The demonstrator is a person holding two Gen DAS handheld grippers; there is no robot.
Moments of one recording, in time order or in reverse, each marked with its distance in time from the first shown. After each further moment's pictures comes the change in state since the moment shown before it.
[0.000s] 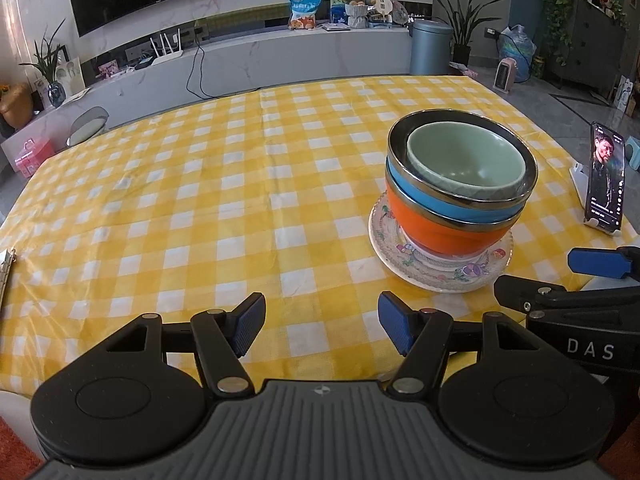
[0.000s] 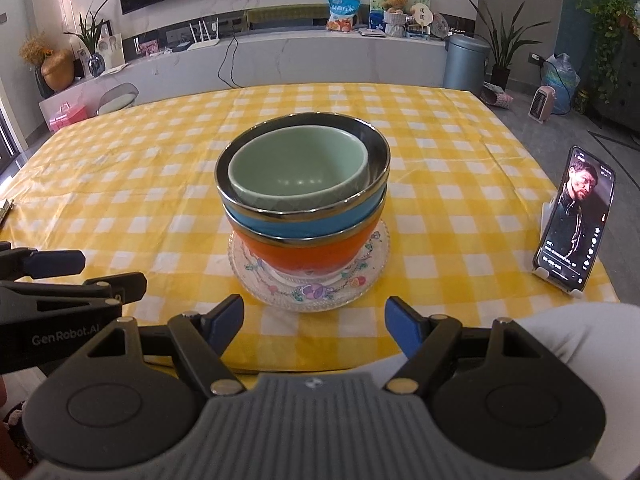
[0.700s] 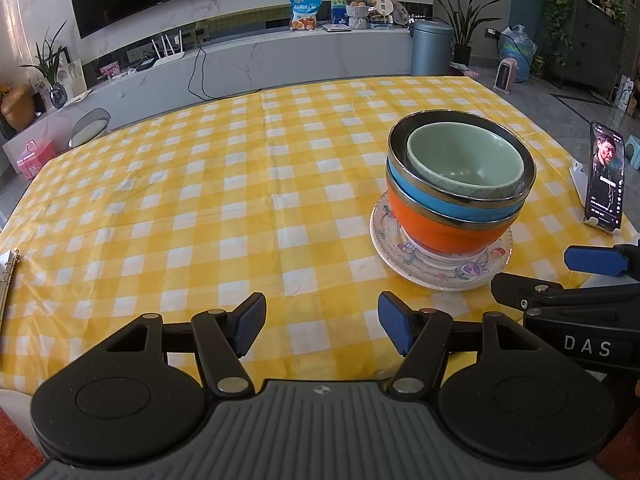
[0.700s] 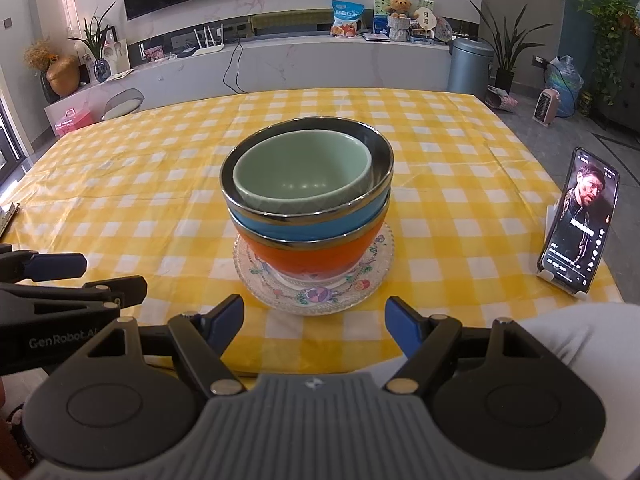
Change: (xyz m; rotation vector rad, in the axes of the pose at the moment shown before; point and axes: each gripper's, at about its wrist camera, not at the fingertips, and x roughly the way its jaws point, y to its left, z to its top) left arm -0.002 0.000 0.000 0.001 0.000 0.005; right arm 0.001 0.000 -0.002 -0.003 -0.012 0.015
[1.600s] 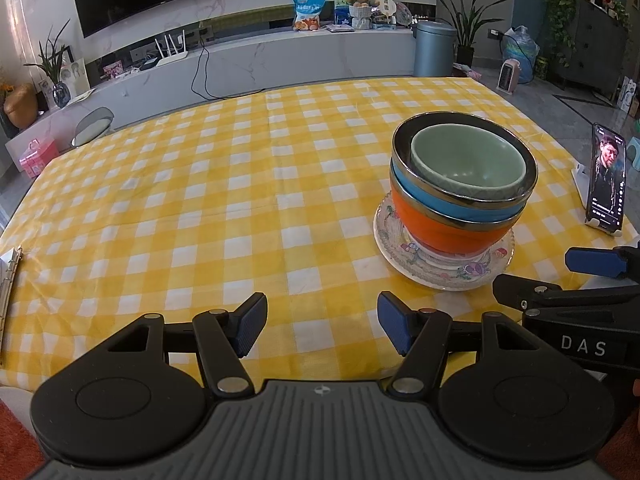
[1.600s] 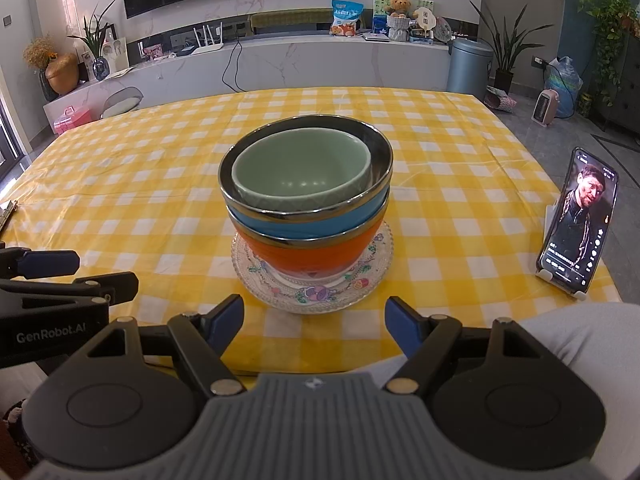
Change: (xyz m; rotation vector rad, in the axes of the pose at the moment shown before) left arm -0.004 0.003 0.000 -0.004 0.000 0.010; right arm 0.002 0.001 -0.001 -0.003 0.001 -0.003
